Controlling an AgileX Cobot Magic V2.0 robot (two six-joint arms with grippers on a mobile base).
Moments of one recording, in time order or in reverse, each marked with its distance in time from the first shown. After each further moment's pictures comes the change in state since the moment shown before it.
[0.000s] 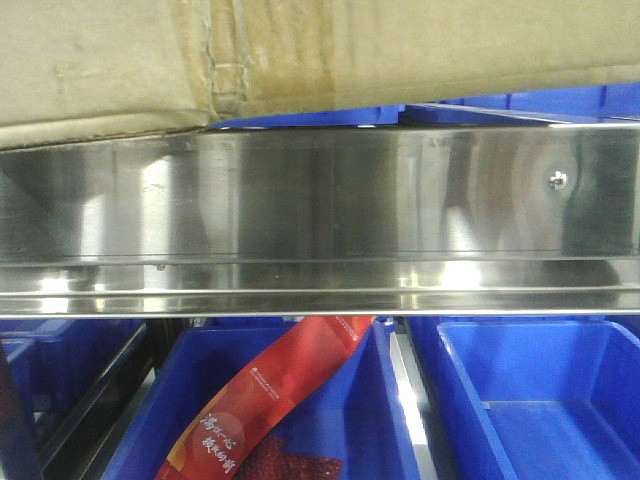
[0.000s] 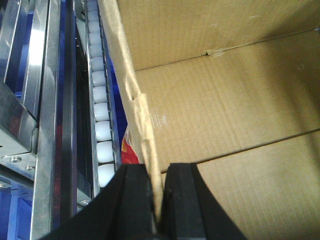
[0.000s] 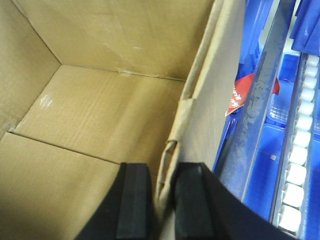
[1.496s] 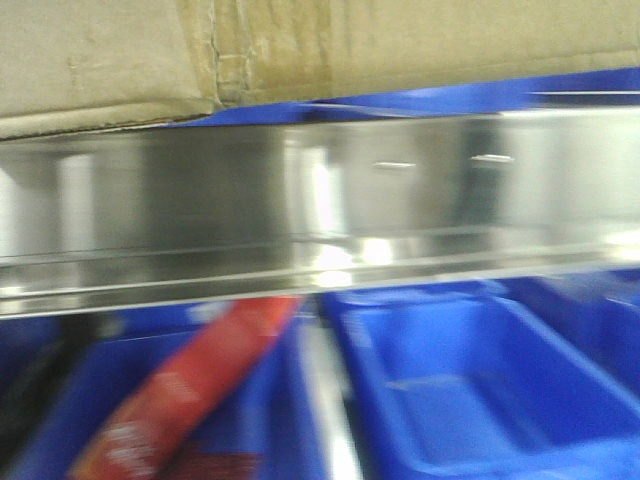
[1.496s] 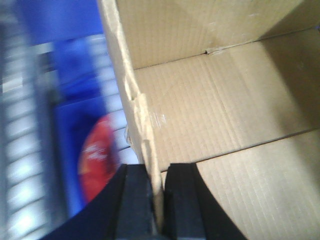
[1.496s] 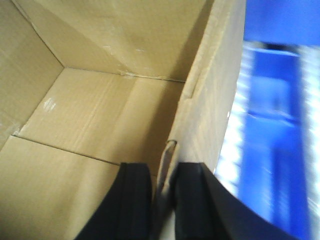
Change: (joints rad) left arm 0.000 -0.002 0.002 0.008 -0.027 0.000; right arm 0.000 0.000 0.000 -0.005 -0.035 -0.004
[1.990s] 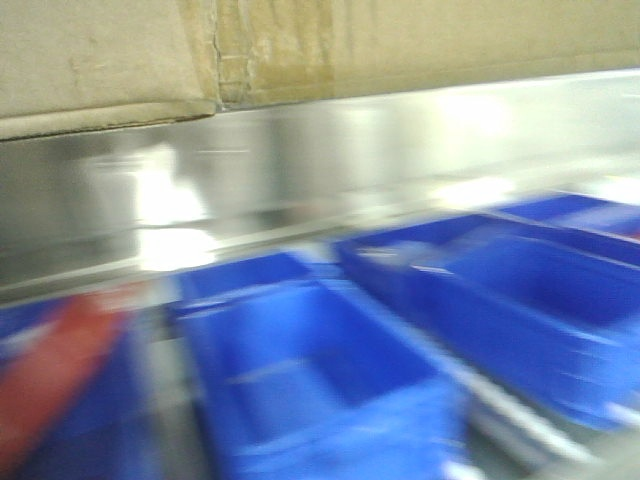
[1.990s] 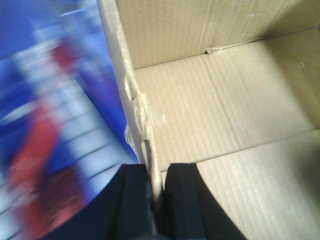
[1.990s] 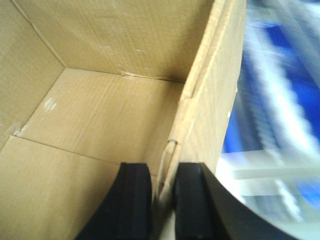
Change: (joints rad) left arm 0.000 0.000 0.000 0.000 -0.002 0.000; right arm 0.000 0.000 0.000 0.000 0.000 0.000
